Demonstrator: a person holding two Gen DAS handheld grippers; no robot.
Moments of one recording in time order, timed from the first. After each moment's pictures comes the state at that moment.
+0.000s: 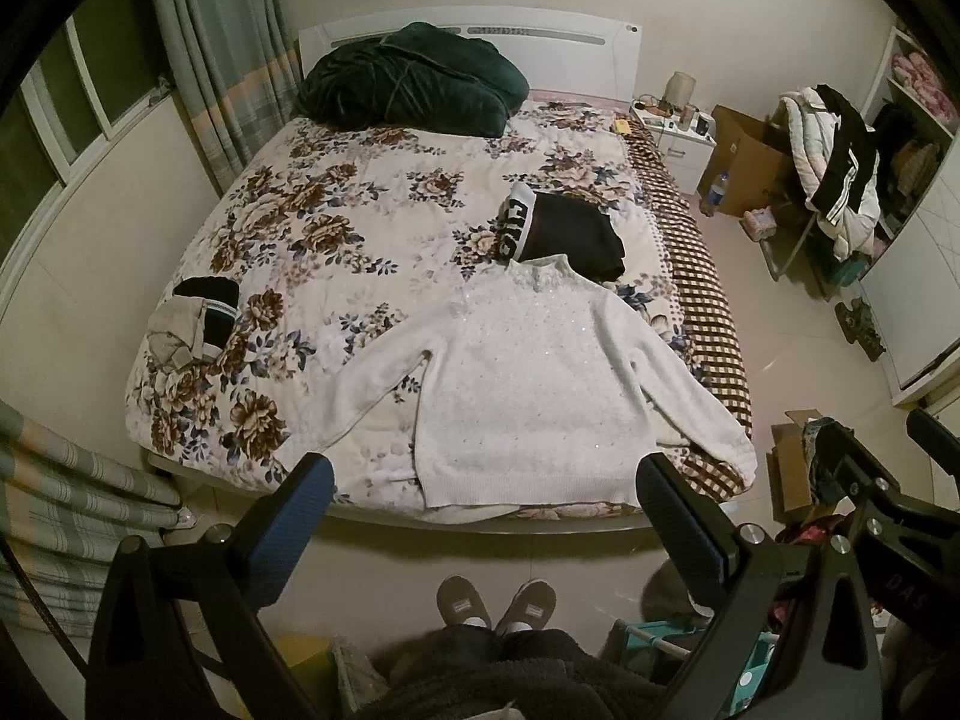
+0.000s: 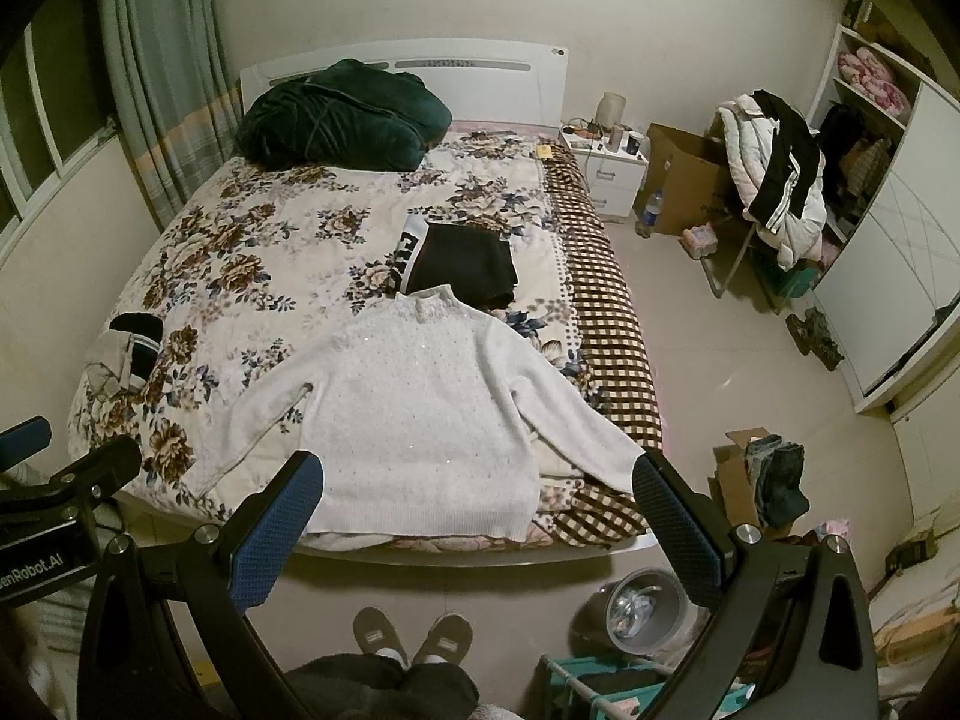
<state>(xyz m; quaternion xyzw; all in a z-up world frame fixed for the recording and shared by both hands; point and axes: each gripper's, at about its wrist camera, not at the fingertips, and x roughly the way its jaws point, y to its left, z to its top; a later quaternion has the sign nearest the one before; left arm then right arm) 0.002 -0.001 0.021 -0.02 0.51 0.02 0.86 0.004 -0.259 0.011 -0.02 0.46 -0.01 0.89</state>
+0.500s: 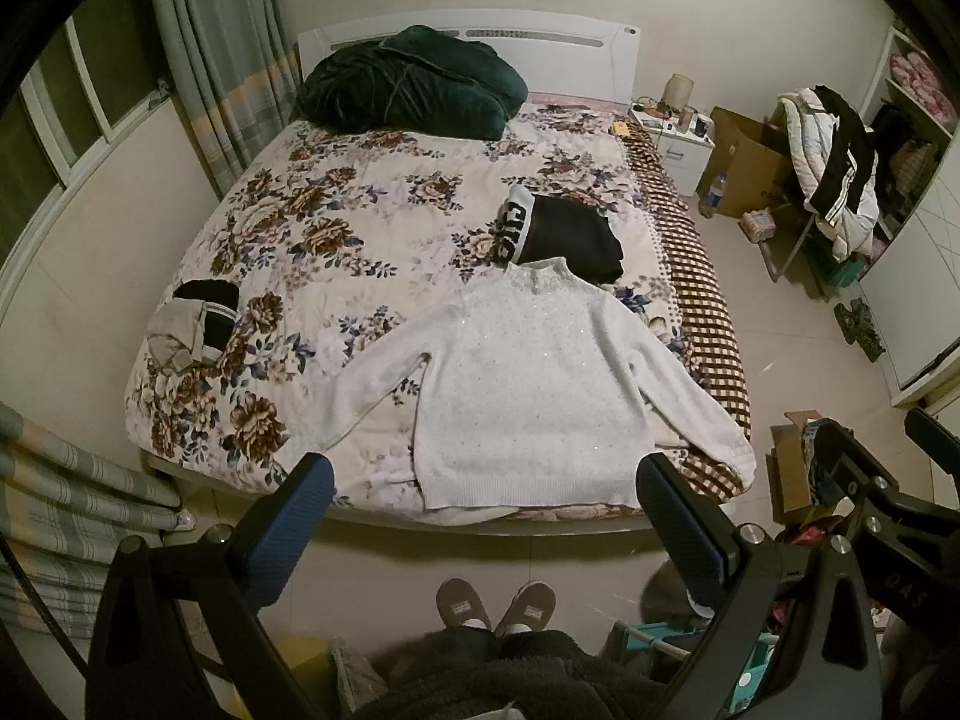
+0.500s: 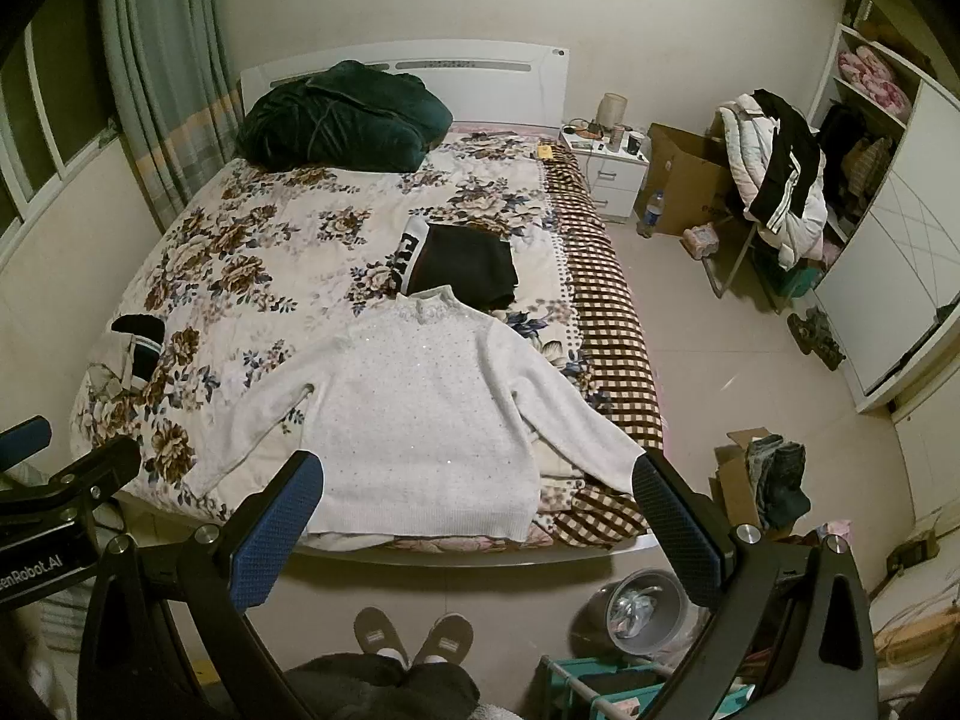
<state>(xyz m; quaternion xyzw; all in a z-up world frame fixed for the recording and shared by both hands) 0.001 -0.001 0.021 -0.03 0.51 0.02 0.86 0.004 -0.259 0.010 -0.02 0.46 -0.01 0.89</state>
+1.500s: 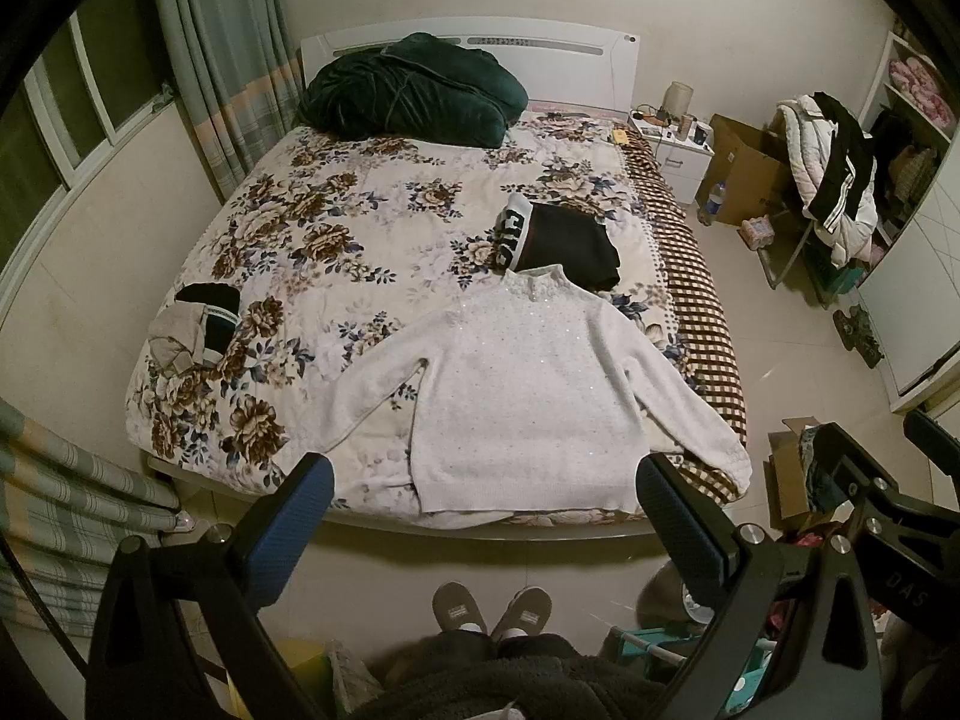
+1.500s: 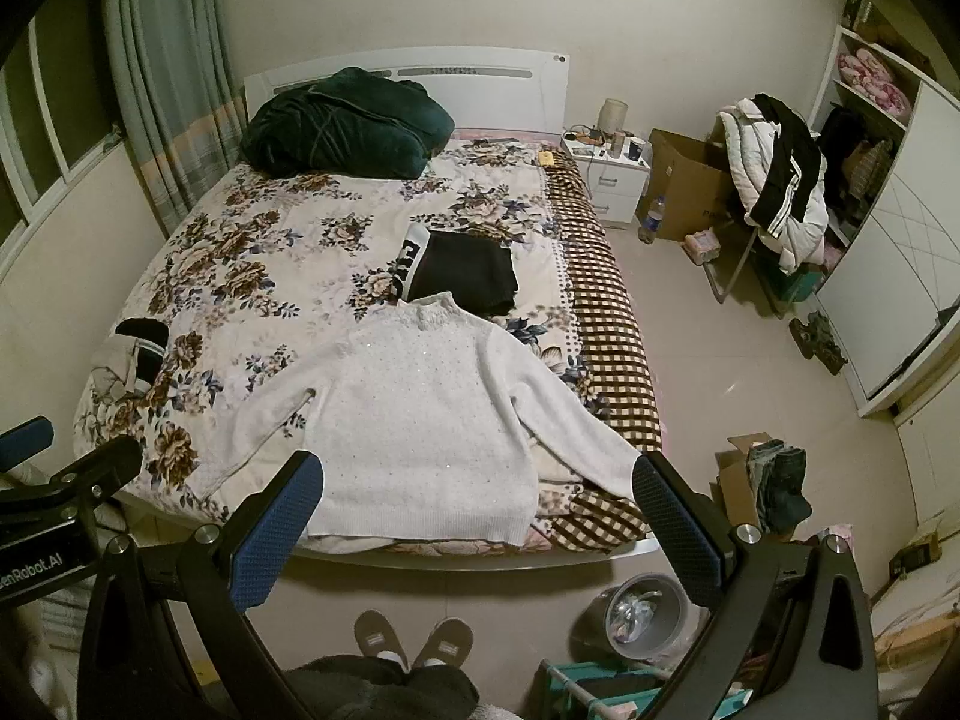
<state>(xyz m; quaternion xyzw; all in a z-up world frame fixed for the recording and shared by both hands) 0.009 -0.007 0.035 -0.02 0.51 0.02 0.86 0.007 -0.252 0.036 -0.02 0.45 -0.01 0.89</state>
